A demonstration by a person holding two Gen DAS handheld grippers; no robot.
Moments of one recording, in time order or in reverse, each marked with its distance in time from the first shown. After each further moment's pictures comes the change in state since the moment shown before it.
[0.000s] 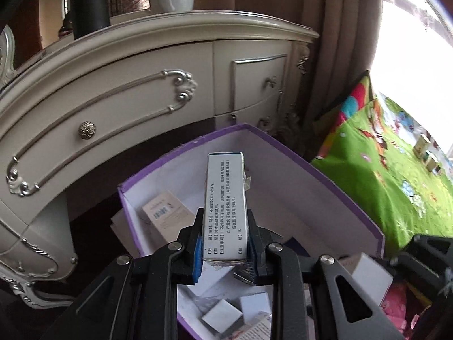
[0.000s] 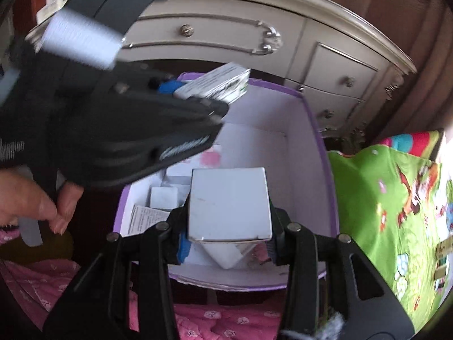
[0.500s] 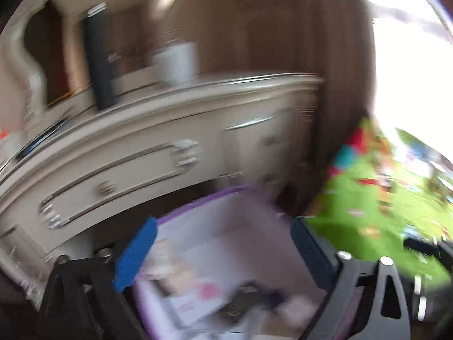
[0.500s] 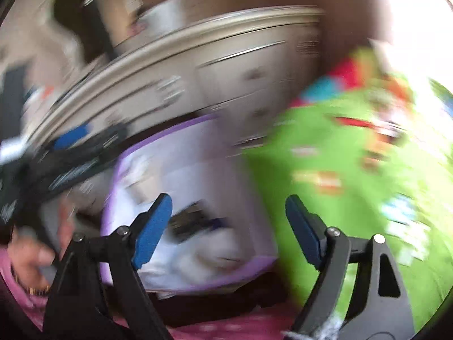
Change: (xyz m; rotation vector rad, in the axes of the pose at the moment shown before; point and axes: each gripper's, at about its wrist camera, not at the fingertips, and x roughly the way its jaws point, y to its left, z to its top) left arm -0.042 -0.087 0.029 0.038 -0.240 0.111; right arm -0.051 -0.166 -0.073 0.608 -0.212 -0.027
